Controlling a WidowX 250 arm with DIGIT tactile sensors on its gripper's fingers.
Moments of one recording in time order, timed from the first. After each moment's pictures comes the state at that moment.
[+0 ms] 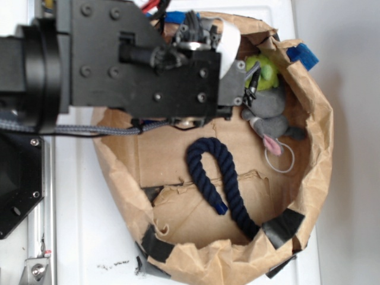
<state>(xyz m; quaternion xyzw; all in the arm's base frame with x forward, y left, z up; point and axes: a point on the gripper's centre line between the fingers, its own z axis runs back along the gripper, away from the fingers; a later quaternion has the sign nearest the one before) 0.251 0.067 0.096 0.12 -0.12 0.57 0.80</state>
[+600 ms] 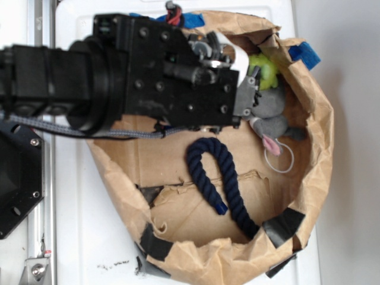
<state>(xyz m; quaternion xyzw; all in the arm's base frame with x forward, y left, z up) 0.257 0.060 0.066 0.12 -0.11 0.63 0.76</state>
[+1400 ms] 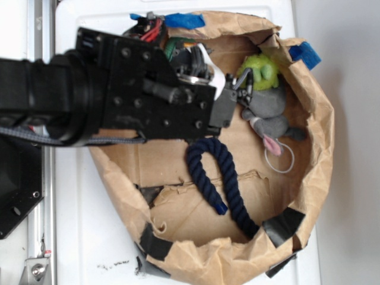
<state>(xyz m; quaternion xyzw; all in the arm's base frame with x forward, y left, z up) 0.256 0.075 0.059 0.12 -0.17 0.65 0.74</state>
